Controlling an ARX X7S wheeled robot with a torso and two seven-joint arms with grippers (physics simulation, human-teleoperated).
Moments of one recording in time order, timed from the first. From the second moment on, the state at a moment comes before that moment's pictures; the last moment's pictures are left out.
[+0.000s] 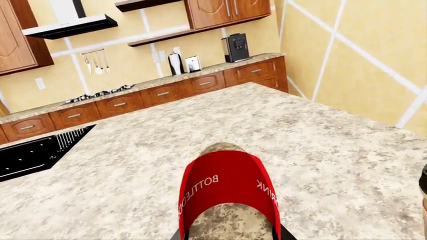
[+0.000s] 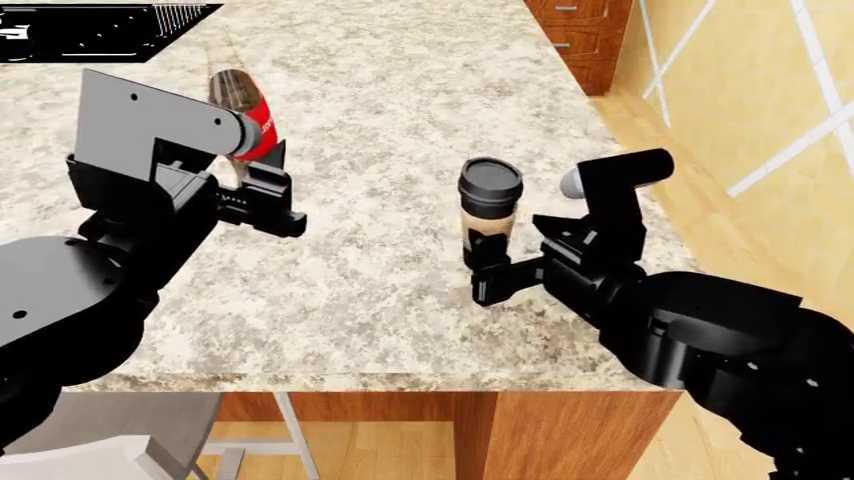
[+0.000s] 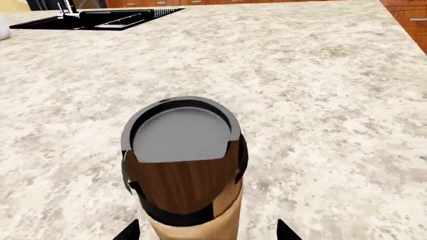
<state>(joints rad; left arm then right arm) -0.93 -0.67 0.30 0.46 -1.02 -1.01 -0.45 0.87 0.55 -0.46 -0.19 1.18 0.89 0.36</state>
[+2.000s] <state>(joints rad) -0.79 -0.70 0.39 0.47 -0.94 -0.90 -0.38 0.90 0.75 -0.26 -0.61 1.67 0.94 0.68</state>
